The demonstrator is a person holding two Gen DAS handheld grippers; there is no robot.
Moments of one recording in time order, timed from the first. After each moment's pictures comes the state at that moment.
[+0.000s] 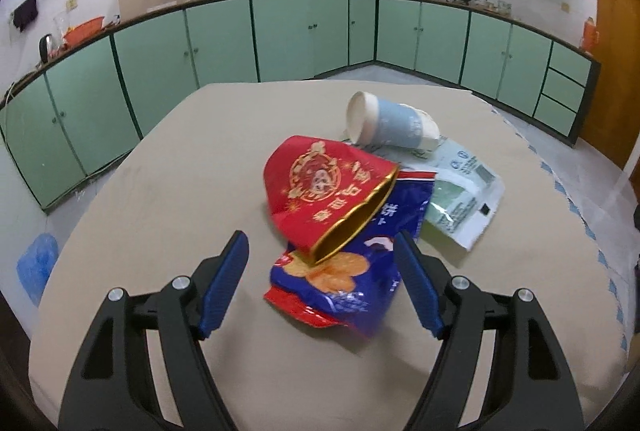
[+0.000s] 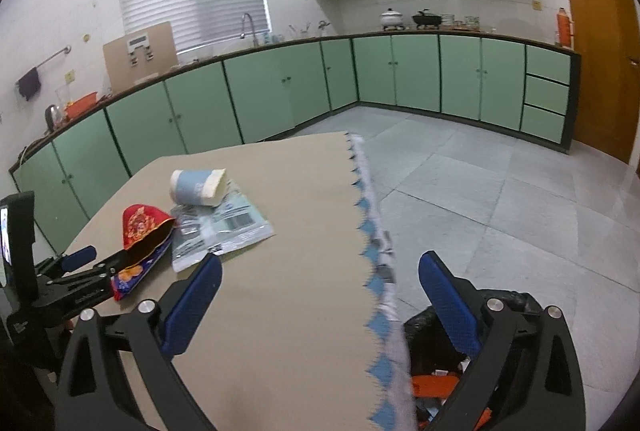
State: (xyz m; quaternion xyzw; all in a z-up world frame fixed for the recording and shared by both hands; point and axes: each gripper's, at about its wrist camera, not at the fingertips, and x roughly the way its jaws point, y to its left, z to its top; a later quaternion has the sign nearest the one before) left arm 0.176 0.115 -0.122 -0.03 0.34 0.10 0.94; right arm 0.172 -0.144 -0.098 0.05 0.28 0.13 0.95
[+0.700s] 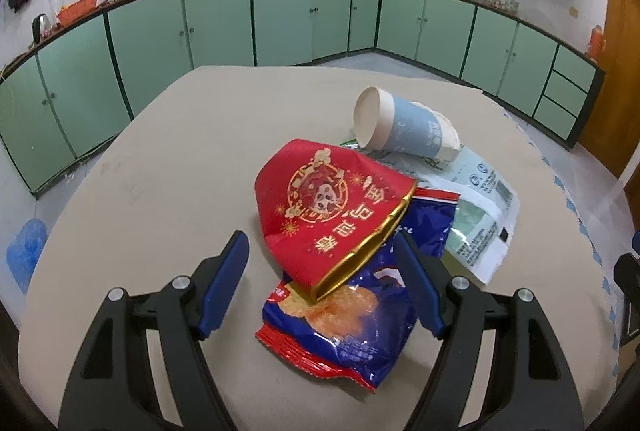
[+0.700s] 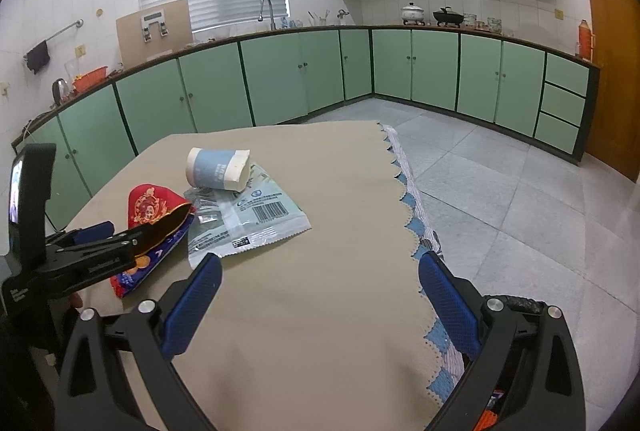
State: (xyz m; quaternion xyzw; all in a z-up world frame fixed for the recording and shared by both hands) left arm 0.209 0.129 -0.133 -0.06 0.37 0.09 0.92; right arm 0.187 -0.111 -0.106 0.02 0.29 0.14 0.95
